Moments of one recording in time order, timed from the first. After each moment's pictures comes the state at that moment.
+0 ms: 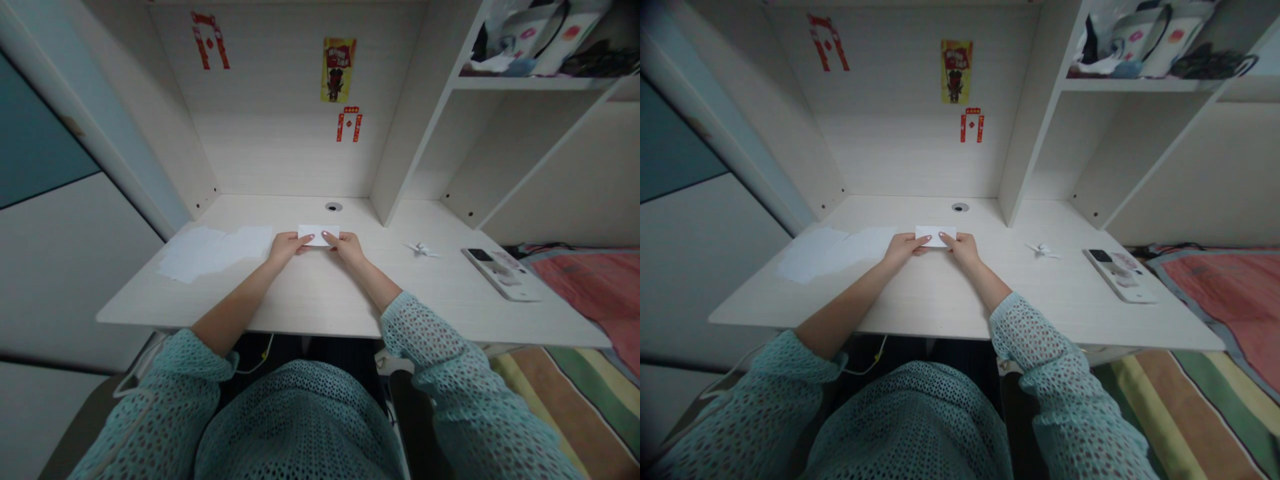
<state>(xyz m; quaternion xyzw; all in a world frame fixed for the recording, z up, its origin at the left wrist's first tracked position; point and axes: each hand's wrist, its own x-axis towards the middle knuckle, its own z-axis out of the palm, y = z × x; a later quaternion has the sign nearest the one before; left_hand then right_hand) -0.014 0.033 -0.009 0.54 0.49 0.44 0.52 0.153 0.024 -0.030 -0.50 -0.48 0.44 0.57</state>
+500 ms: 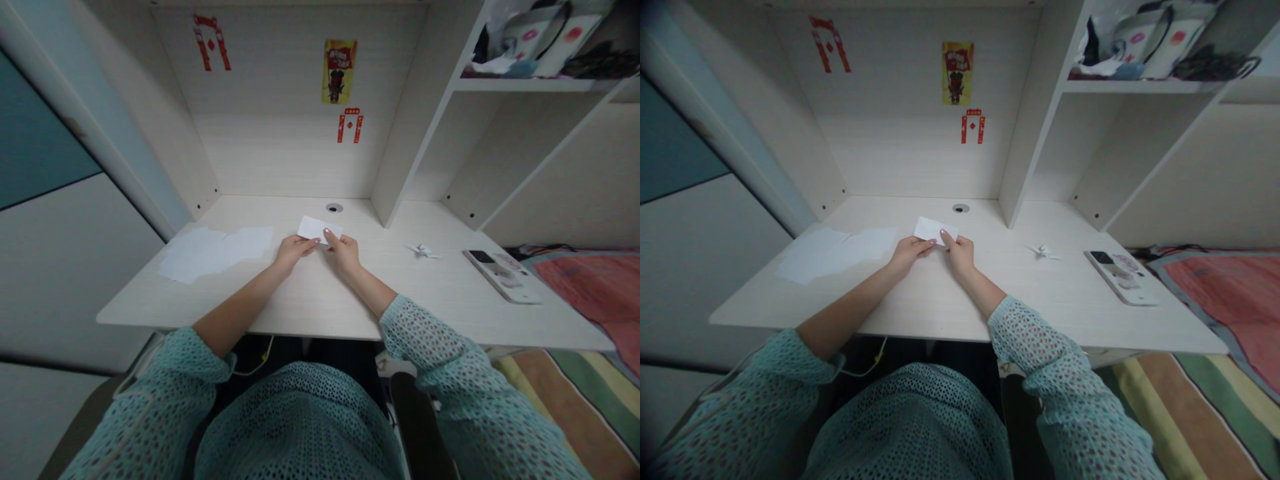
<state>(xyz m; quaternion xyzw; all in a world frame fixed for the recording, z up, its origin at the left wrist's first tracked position) -0.003 0.028 -0.020 0.50 0.43 0.48 0.57 0.133 0.011 -0.025 -0.48 -0.41 0.41 0.65</state>
